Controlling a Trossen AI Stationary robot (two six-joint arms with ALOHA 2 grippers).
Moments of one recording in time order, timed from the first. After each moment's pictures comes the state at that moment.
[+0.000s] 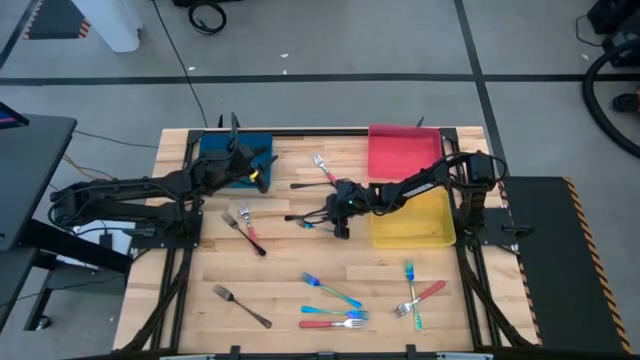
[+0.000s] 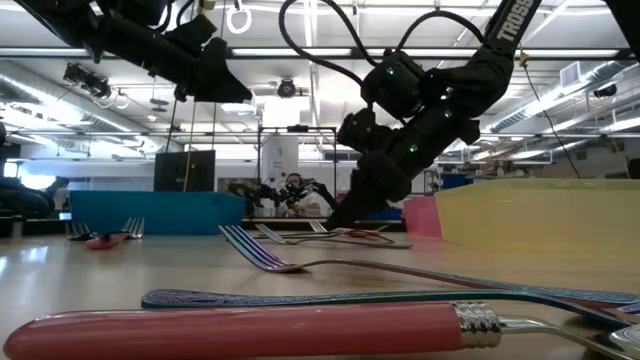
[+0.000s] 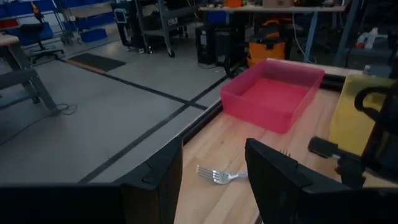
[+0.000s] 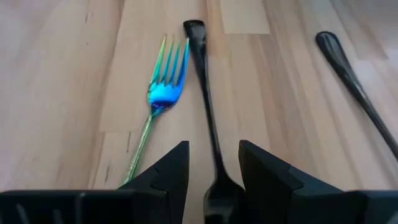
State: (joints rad) left arm 0.33 0.97 0.51 0.27 -0.35 0.01; right arm -0.11 1.88 0.85 0.33 -0.03 -0.07
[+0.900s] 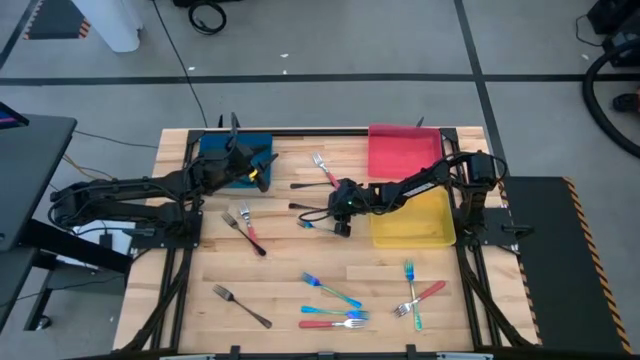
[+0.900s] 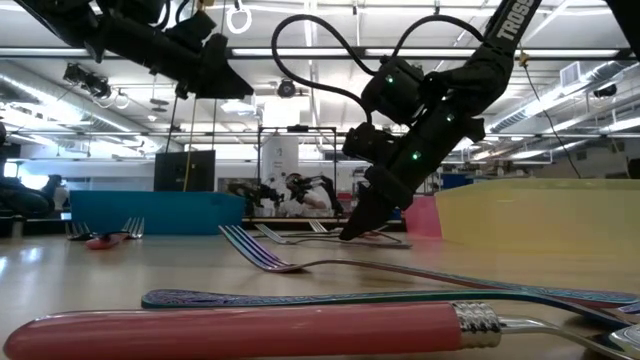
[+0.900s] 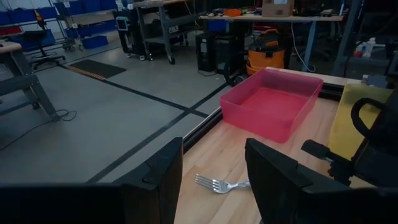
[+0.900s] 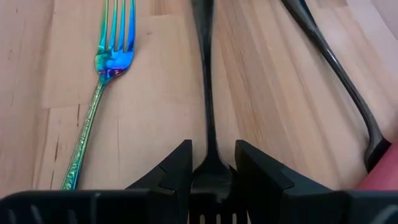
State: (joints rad) left arm 0.33 0.97 0.51 0.31 -0.35 0.01; right arm -0.12 1.88 0.85 0.22 0.11 0.00
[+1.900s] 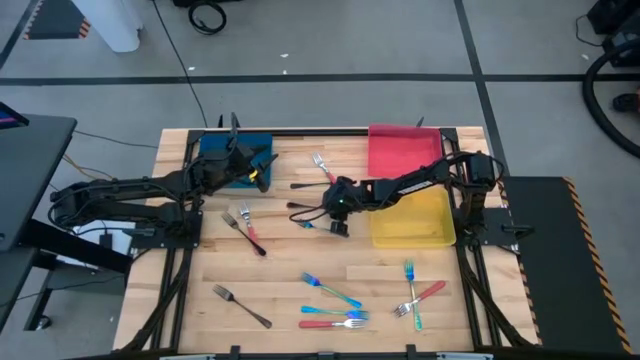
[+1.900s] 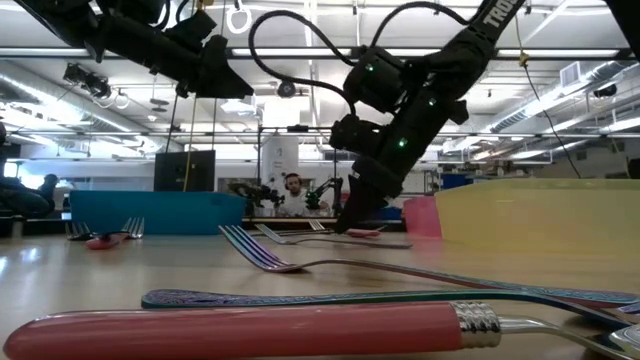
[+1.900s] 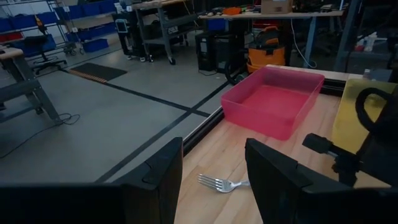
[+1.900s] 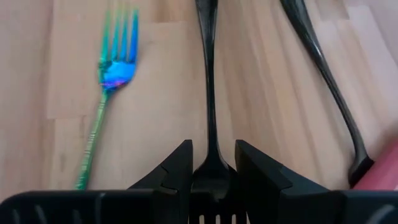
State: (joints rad) left arm 0.33 0.97 0.51 0.30 -0.35 0.05; right arm -0.10 1.88 1.00 -0.01 0.12 -0.02
